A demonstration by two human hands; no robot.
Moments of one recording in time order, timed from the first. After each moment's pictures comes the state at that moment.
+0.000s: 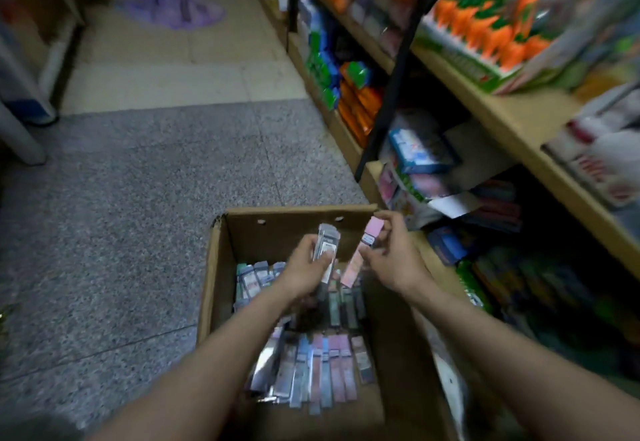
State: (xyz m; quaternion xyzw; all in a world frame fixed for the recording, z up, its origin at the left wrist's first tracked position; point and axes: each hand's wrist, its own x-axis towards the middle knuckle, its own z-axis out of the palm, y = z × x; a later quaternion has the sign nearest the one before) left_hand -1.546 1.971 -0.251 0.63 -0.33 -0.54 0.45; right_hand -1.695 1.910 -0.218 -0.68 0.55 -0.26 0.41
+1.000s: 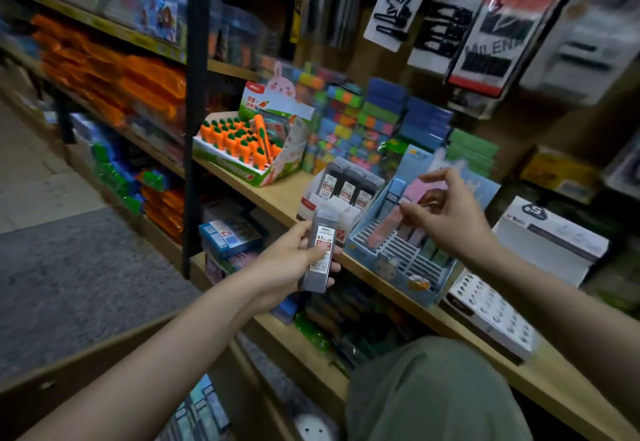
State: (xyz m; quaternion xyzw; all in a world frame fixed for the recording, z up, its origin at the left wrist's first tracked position) left_hand -1.702 1.907 -0.052 0.29 -0.51 -0.72 0.38; right_hand -1.919 1.958 0.051 -0.61 0.65 -0.44 0.09
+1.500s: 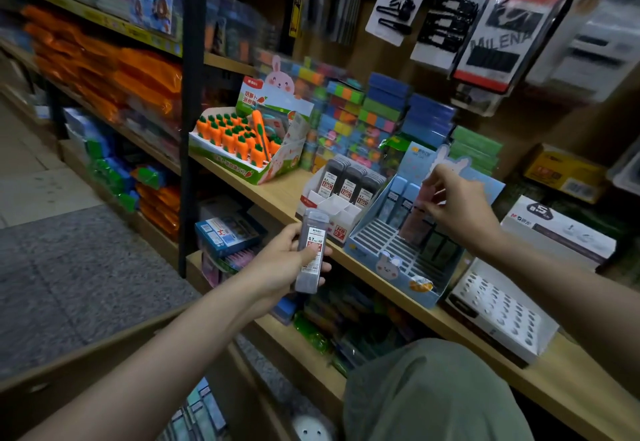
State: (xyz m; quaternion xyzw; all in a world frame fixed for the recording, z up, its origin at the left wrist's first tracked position) left_hand -1.702 1.905 -0.059 0.32 -0.49 -0.70 0.41; right_hand -1.966 1.921 0.045 -0.69 0.66 -0.28 -0.11
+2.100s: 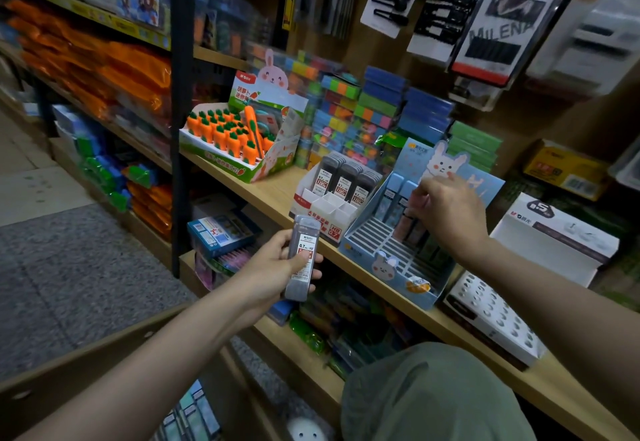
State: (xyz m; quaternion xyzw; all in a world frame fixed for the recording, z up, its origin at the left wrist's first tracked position) left_hand -1.702 1.902 -0.071 0.32 -0.49 -0.70 0.41; right_hand -1.976 1.903 0.021 -0.65 0.66 -0.18 -0.33
